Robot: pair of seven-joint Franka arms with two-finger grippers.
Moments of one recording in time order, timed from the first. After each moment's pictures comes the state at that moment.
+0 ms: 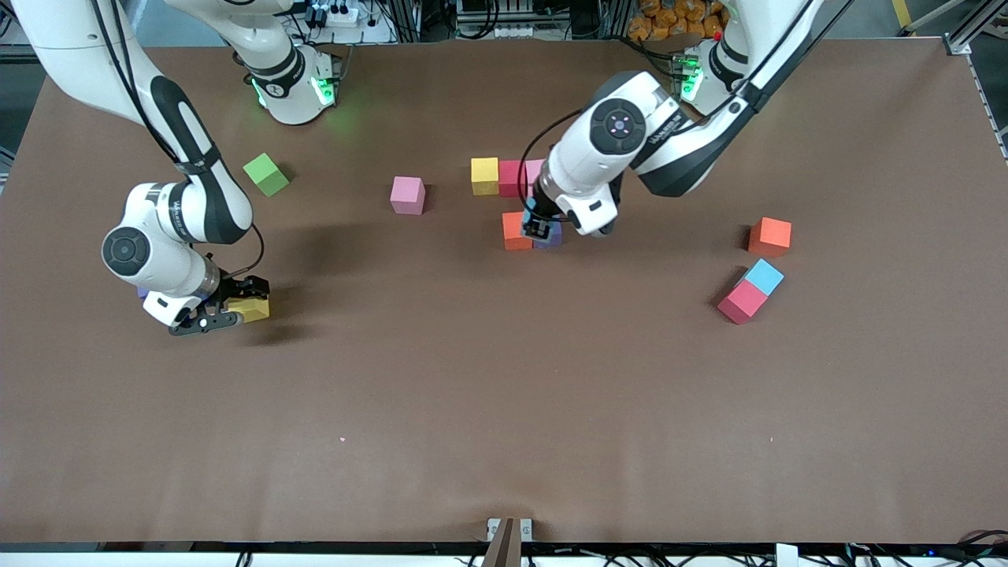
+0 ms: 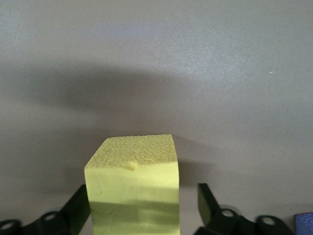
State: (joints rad) left arm 0.01 0.44 -0.87 -1.87 0.02 2.25 -2.24; right arm -0.03 0.40 -0.03 -2.17 -0.06 2.48 -0.21
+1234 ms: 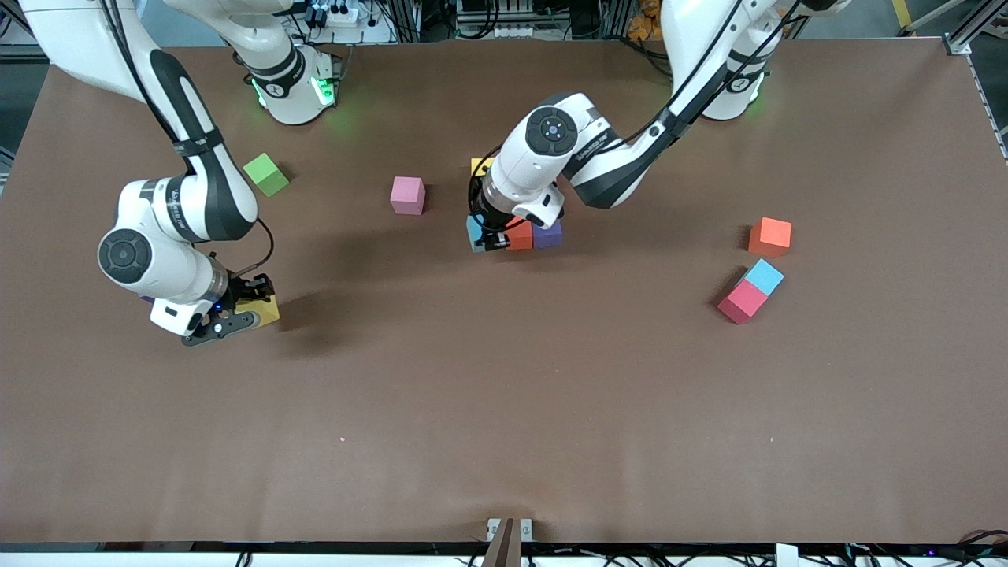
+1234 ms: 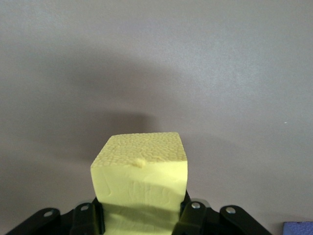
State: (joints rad) left arm -0.40 0.58 -0.55 -1.75 0.01 2.52 -2.76; right arm 0.00 0.35 0.05 -2.04 -0.05 2.26 -0.27
